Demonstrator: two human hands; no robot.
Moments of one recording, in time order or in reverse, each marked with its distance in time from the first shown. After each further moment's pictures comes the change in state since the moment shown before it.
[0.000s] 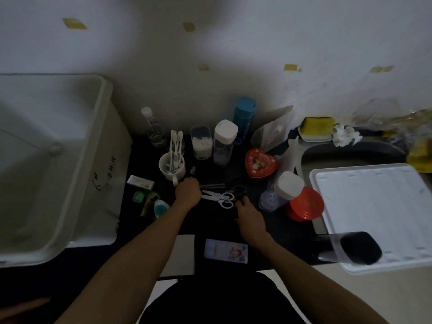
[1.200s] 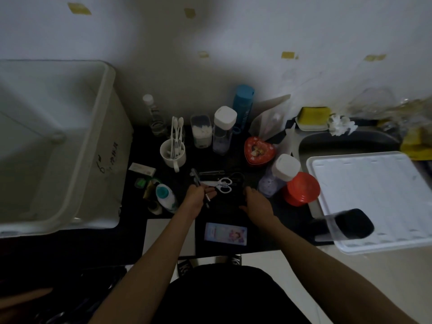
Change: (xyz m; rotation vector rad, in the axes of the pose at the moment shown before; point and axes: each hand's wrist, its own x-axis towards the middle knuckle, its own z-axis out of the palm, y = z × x) left_hand -0.049 0.017 0.045 -1.637 -0.127 -0.374; right_hand -0.013 0.024 -0.004 0.104 0.020 0.035
